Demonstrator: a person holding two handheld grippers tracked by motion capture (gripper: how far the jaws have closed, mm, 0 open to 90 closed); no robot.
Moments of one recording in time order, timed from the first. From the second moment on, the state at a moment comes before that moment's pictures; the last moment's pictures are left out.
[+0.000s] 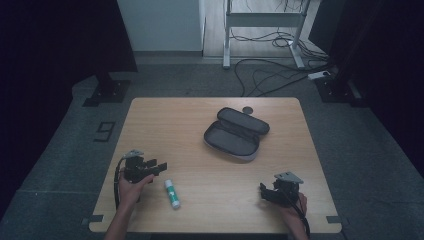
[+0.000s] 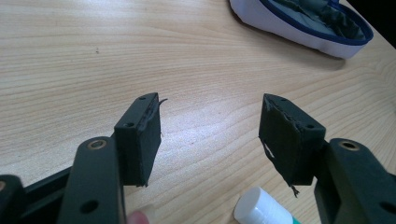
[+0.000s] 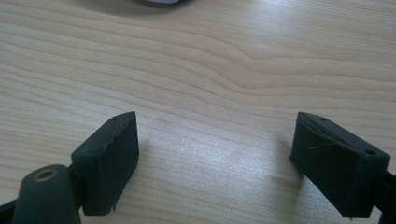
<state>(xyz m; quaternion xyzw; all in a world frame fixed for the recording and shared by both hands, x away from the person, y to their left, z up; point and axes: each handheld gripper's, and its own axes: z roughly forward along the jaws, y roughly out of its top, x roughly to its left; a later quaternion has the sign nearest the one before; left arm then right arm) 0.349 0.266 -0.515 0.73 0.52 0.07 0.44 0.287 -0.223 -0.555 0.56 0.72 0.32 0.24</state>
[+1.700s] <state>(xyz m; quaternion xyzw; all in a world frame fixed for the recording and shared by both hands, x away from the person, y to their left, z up) 0.362 0.225 -0.490 0.75 0.49 0.09 0.45 0.317 -0.217 -0.532 0.55 0.71 0.37 0.23</state>
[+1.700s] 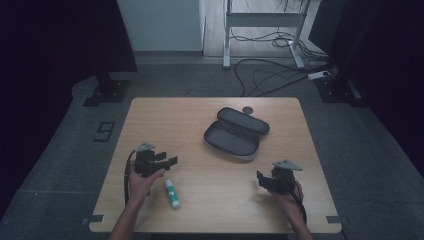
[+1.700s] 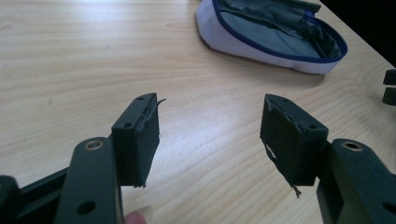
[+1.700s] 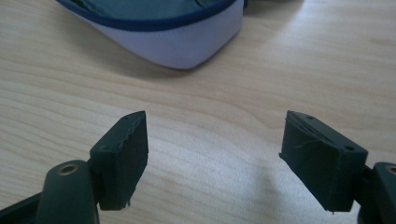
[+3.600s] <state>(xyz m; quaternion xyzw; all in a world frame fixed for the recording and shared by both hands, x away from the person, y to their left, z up) 0.437 0.148 -0.477 0.76 0.47 0.09 0.43 0.377 -0.187 -0.505 0.55 0.71 0.37 0.24</state>
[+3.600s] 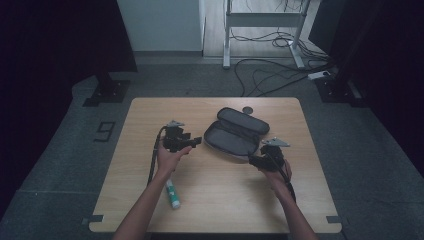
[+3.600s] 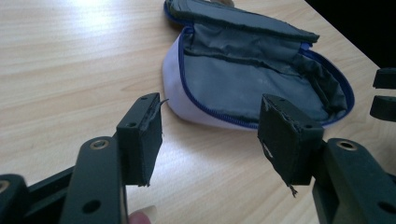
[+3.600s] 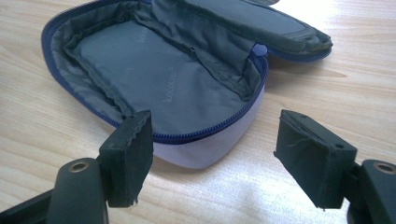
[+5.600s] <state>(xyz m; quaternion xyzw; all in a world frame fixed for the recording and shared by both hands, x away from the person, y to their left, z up) 0.500 0.097 -0.526 0.78 0.51 0.07 0.35 0.445 -0.197 -0.533 0.59 0.70 0.35 0.21</state>
